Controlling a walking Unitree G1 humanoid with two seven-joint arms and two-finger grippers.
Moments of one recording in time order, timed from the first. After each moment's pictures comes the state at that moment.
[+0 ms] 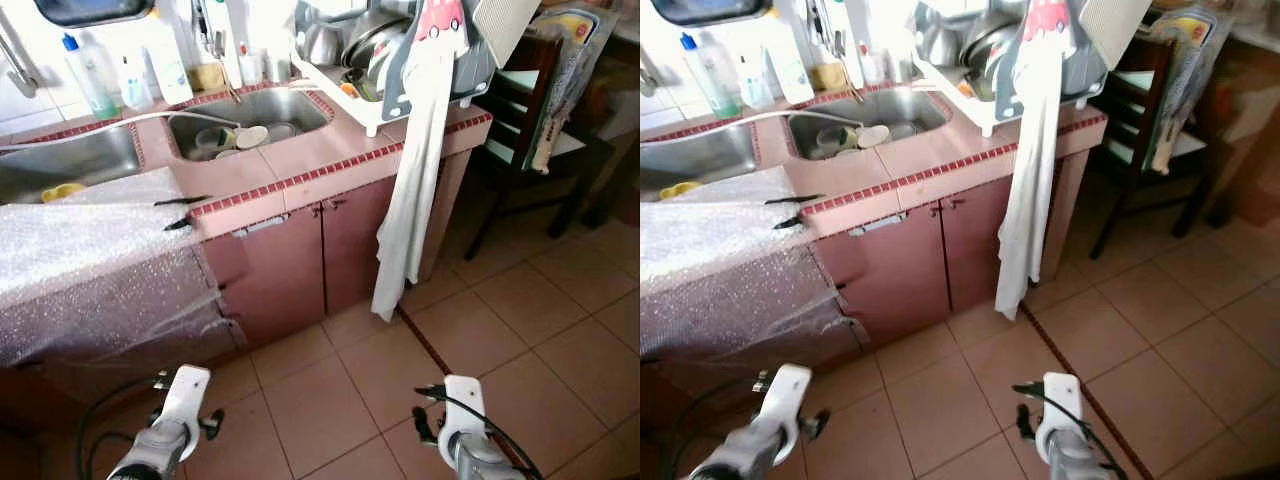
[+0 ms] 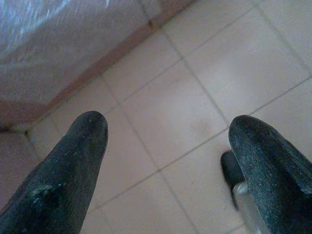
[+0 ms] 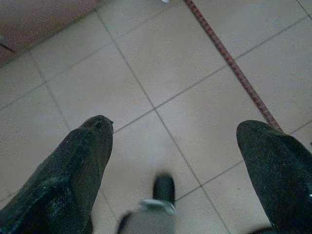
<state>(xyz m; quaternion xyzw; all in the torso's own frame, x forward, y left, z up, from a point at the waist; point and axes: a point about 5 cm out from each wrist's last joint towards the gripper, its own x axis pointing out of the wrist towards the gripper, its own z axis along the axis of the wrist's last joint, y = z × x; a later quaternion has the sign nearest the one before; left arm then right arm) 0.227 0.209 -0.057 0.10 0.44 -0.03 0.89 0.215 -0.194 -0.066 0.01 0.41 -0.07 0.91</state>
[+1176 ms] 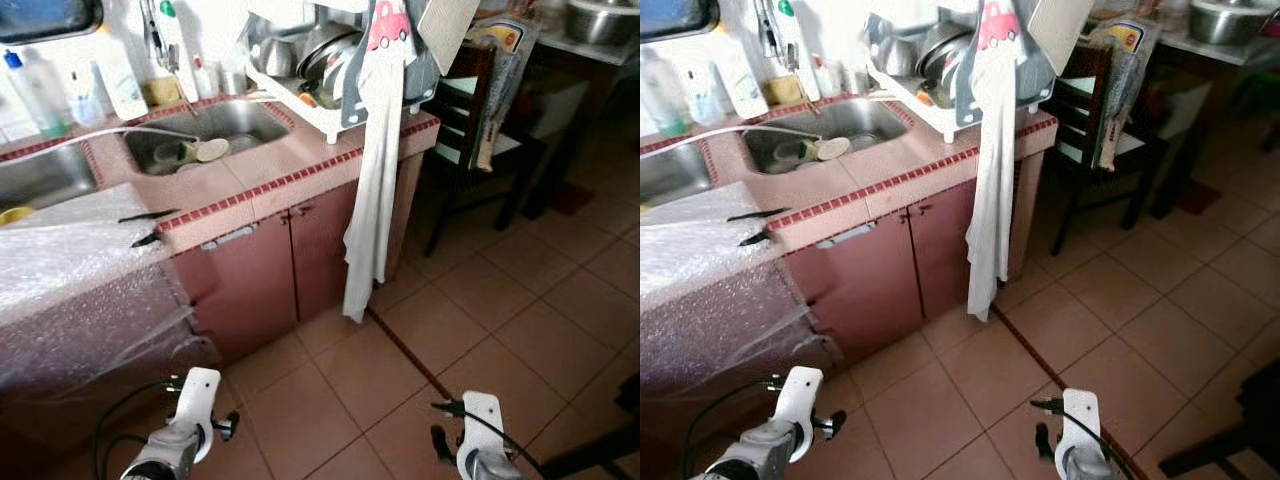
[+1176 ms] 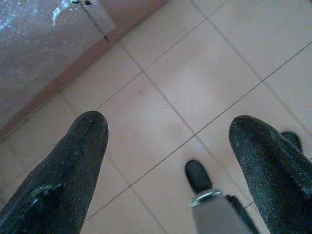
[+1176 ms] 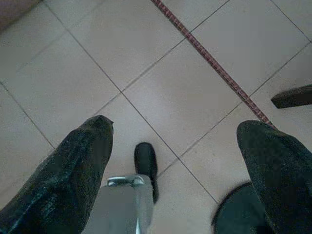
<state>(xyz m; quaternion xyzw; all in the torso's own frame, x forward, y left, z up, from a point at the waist) 0.226 0.194 -0.061 0.06 0.45 -0.03 0.89 0.198 -0.209 -0.074 0.01 0.44 -0.08 0.89</state>
